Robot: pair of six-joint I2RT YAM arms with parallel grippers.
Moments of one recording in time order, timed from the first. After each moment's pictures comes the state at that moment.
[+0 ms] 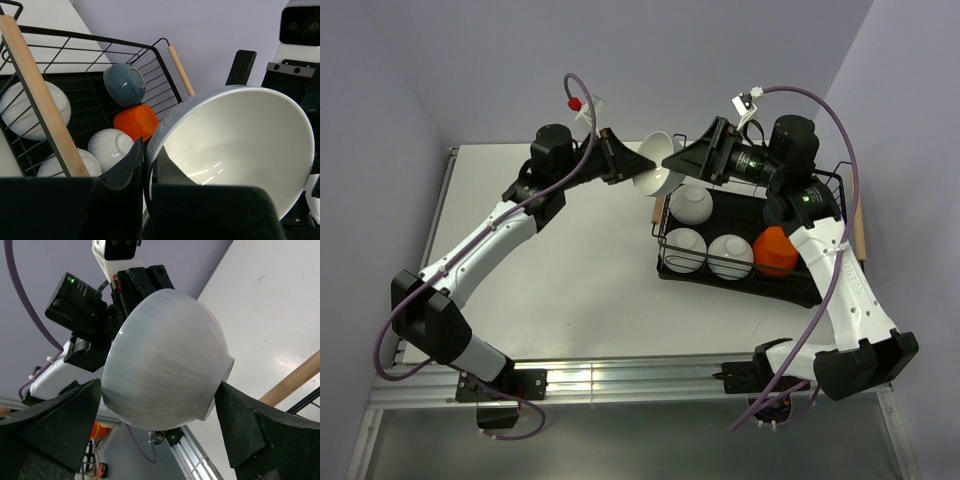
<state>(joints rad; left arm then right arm) -0.56 1.52 1.42 0.07 0.51 -0.85 0.26 1.23 1.43 -0.31 -0.78 0.78</state>
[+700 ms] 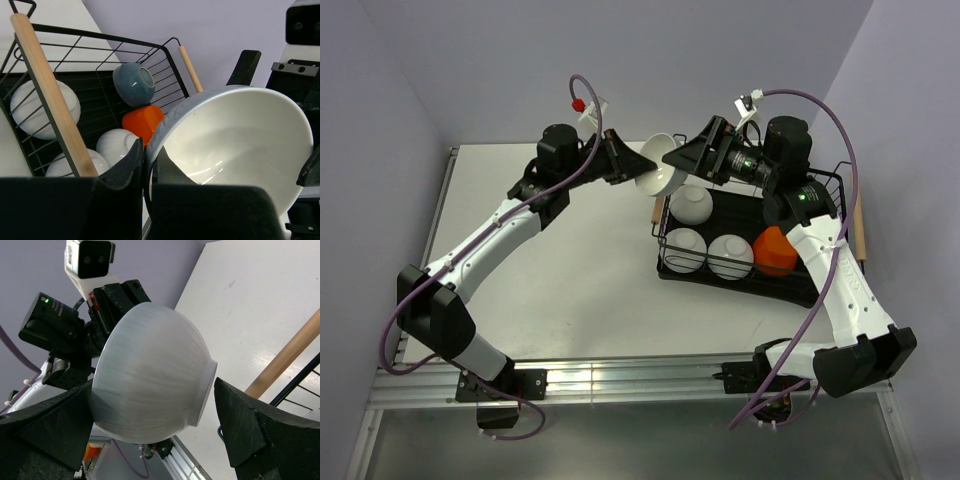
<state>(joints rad) -0.57 1.55 1.43 0.06 0.48 -0.84 0.27 1.25 1.43 -0.36 -0.64 0.76</state>
